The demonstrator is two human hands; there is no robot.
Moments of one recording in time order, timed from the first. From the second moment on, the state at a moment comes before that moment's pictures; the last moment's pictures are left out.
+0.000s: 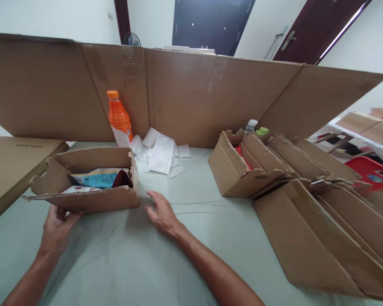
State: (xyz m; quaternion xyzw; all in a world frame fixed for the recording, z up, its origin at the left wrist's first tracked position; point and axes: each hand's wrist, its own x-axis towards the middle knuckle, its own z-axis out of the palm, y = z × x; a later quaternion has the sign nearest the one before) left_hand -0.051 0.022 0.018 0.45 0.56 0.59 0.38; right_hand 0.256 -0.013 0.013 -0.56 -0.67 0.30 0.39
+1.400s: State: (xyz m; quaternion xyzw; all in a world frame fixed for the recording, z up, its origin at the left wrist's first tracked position) left_hand 0.055 -0.126 0.032 0.83 0.34 0.34 0.28; right_hand 0.313 -0.140 0.079 -0.56 -0.73 0.35 0.16
